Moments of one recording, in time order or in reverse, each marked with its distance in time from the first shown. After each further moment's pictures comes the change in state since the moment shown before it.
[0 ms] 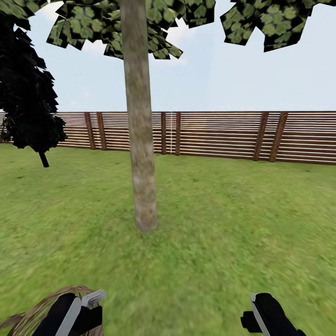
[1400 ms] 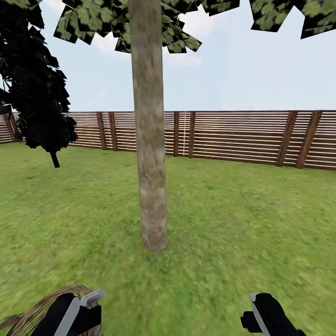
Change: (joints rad) left arm 0.000 0.005 0.007 -0.001 0.006 -0.003 0.000; right arm 0.000 0.000 -0.001 0.001 0.001 -0.002 0.000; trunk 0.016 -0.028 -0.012
